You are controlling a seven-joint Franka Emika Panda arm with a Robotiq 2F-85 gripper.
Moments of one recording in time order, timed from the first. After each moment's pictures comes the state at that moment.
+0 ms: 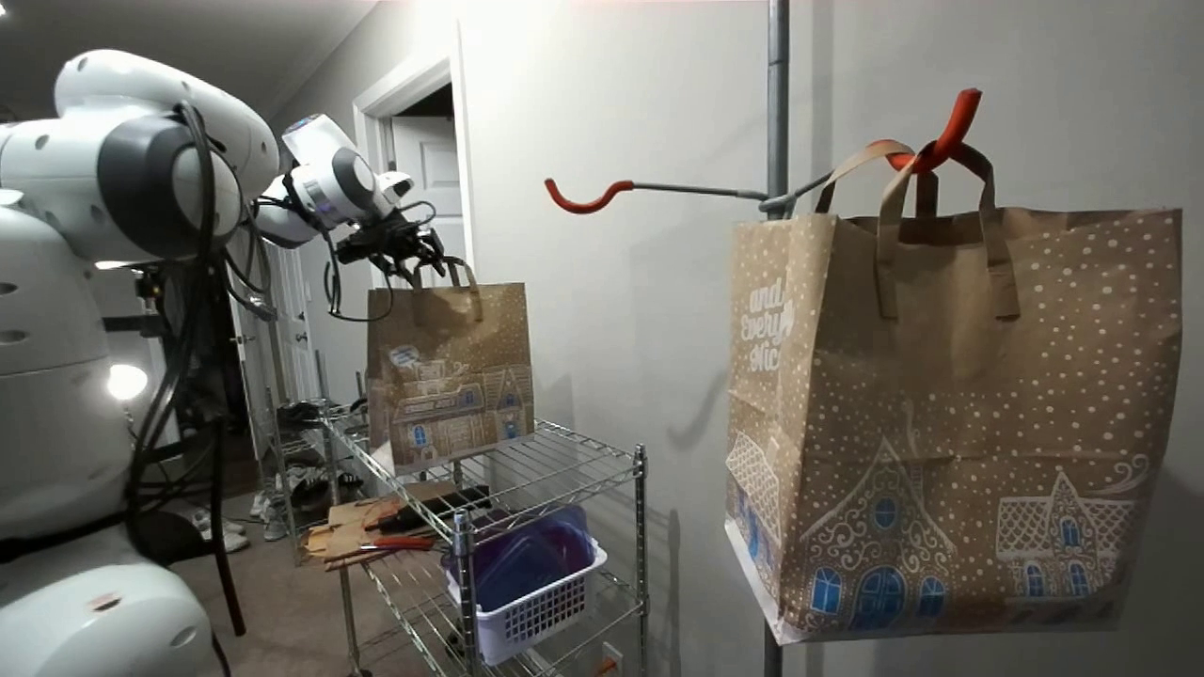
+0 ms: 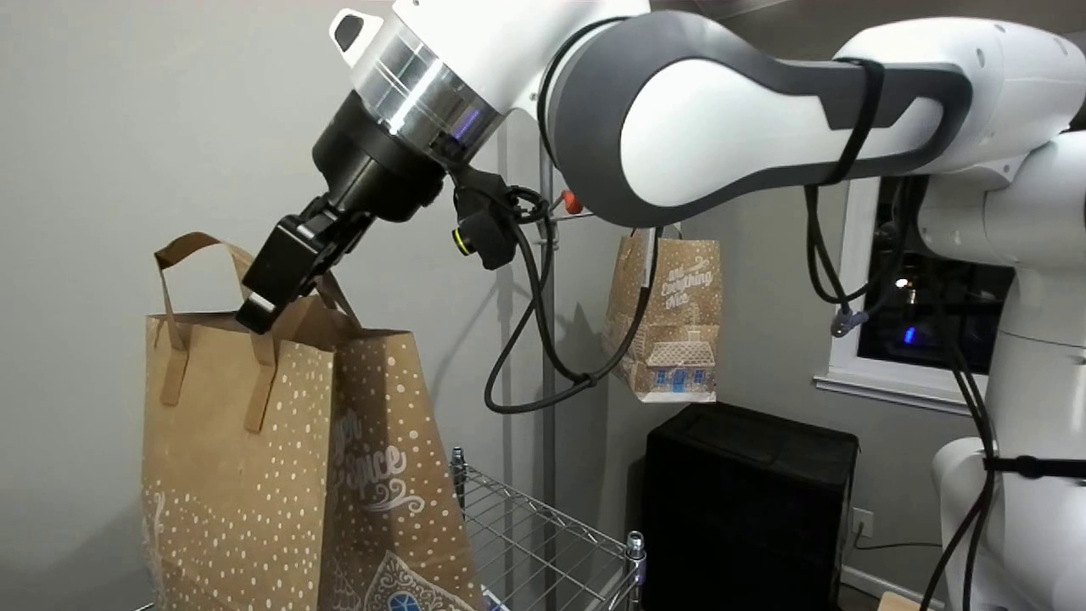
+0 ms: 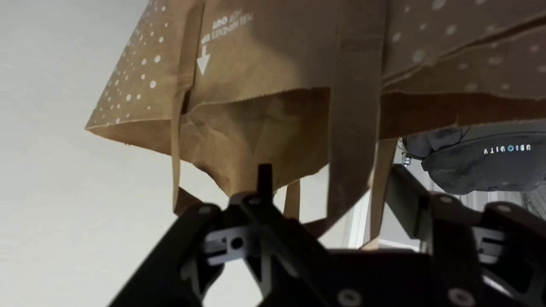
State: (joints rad) arm 0.45 -0.02 0.51 -1.64 -0.40 2.31 0.20
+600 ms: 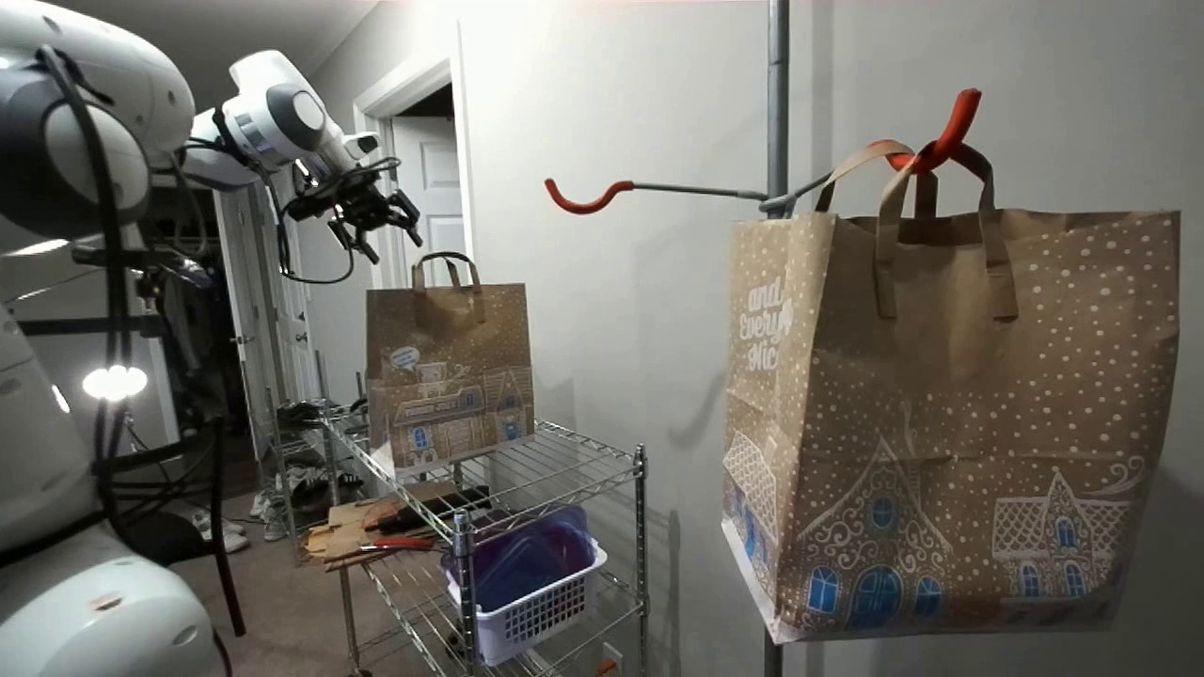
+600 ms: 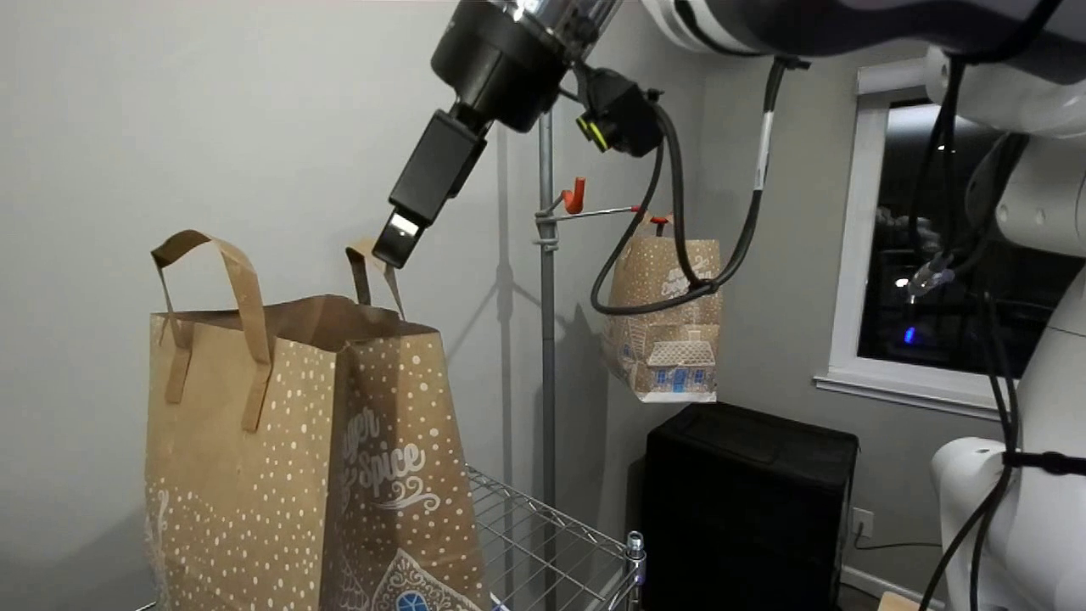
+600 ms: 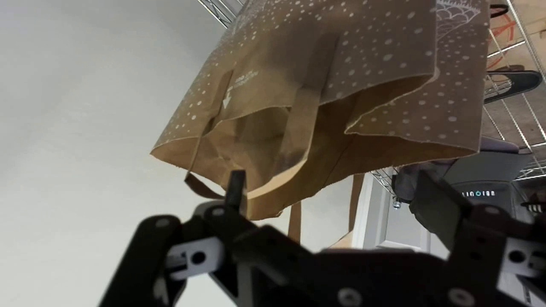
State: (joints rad) arm 0.46 -0.21 0.49 -1.62 -0.27 1.99 0.09
